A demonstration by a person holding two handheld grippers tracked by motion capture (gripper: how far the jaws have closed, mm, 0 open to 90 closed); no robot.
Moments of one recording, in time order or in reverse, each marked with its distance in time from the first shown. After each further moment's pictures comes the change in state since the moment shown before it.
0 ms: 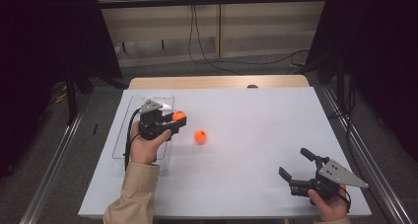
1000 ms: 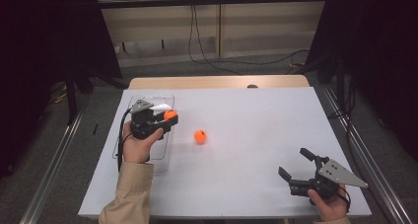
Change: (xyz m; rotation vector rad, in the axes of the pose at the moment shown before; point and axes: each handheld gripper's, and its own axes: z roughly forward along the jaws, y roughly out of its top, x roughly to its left) left arm 0.017 -0.001 -0.011 -0.010 0.057 -0.023; right arm 0.000 0.000 0.001 -0.001 0.002 -0.002
